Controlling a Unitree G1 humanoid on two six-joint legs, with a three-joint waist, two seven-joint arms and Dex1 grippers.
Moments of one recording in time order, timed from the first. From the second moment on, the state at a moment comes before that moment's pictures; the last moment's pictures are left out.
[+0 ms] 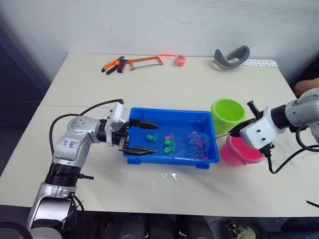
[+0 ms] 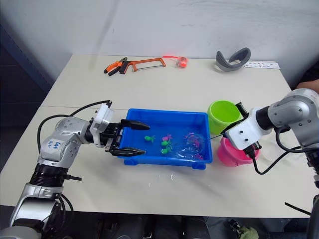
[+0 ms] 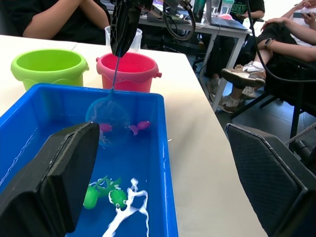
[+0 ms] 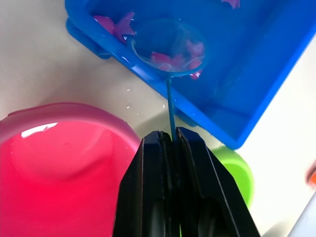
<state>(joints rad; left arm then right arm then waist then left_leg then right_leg) -0.59 0.56 -0.06 0.06 -0.47 0.33 -1.34 -0.77 -1.12 0.27 0.23 -0.07 -0.57 1.46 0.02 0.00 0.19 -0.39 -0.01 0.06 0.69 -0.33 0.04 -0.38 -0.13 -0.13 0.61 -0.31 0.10</state>
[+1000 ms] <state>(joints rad) -0.59 0.54 -0.06 0.07 -0.47 0.33 -1.33 -0.81 -1.07 0.32 0.18 -0.11 -0.56 1.52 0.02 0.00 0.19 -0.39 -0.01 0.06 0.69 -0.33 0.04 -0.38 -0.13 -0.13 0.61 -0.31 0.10</state>
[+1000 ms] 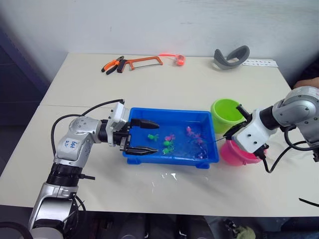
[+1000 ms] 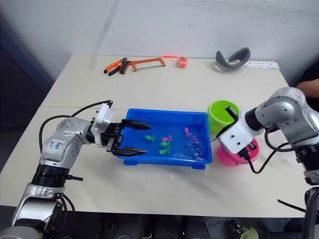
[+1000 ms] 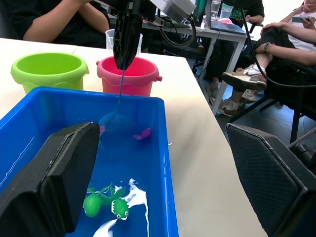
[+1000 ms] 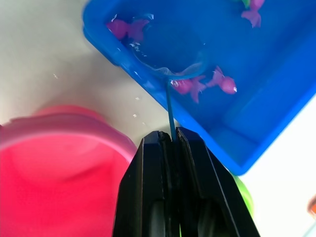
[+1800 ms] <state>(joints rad) -0.60 0.54 -0.06 0.09 -0.47 0.33 -1.34 -0.81 -1.10 0.30 0.11 0.10 -0.17 1.55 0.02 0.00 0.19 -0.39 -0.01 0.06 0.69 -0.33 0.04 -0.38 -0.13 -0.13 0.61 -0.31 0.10</state>
